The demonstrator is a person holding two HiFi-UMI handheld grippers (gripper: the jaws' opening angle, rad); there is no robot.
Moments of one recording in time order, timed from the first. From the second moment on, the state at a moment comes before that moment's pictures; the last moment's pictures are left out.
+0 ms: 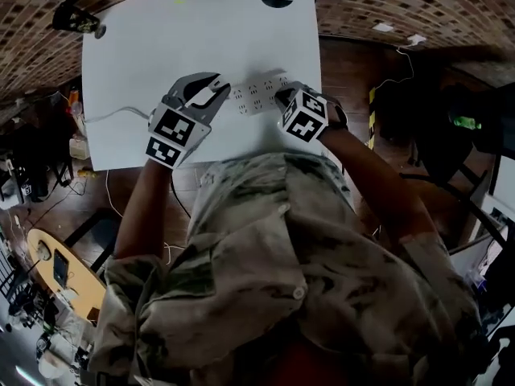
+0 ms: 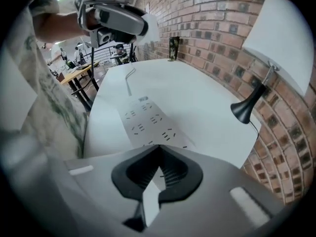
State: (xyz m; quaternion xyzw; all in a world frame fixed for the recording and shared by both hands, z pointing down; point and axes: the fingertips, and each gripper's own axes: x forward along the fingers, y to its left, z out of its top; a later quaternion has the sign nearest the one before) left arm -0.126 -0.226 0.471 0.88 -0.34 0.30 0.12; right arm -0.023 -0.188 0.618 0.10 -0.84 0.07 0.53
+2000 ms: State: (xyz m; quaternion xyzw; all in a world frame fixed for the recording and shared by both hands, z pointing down) left arm -0.032 0.341 0.341 0.84 -0.50 0.18 0.08; right arm 0.154 0.291 0.347 0.20 -0.95 0.00 0.24
